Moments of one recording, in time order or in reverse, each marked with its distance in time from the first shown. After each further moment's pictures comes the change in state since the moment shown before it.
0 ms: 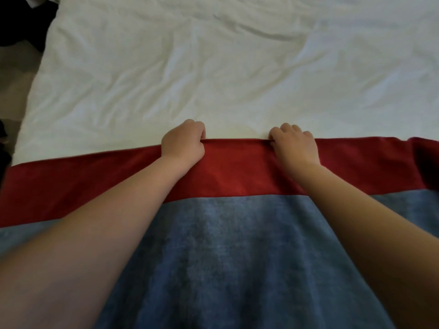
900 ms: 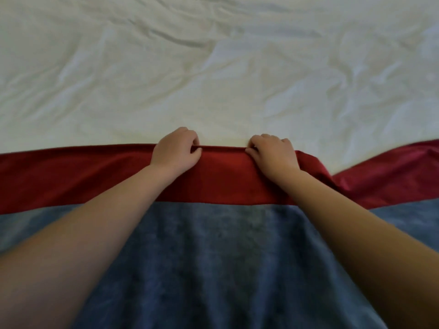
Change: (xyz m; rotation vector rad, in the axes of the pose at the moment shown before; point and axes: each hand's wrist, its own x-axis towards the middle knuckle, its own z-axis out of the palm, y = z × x) left_hand 0.039 0.234 0.082 -0.032 0.000 0.079; right_hand -0.014 0.235 0.012 0.239 -0.118 -0.065
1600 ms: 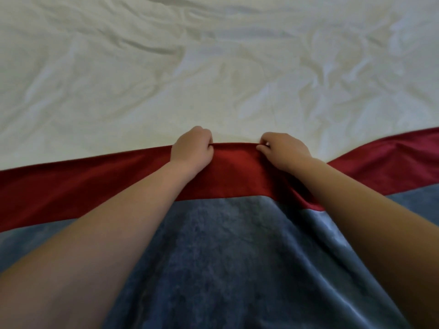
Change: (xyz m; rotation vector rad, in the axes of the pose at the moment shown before) left_hand 0.044 0.079 0.023 0.002 -0.059 0.003; right_hand 0.000 0.076 -0.032 0.101 -0.169 0.190
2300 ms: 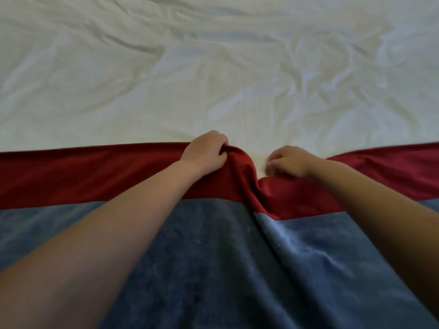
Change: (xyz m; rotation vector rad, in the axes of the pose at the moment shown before) left_hand 0.020 0.095 0.031 -0.088 -0.085 0.095; right_hand -0.009 0.098 -0.042 0.214 -0.397 -0.059
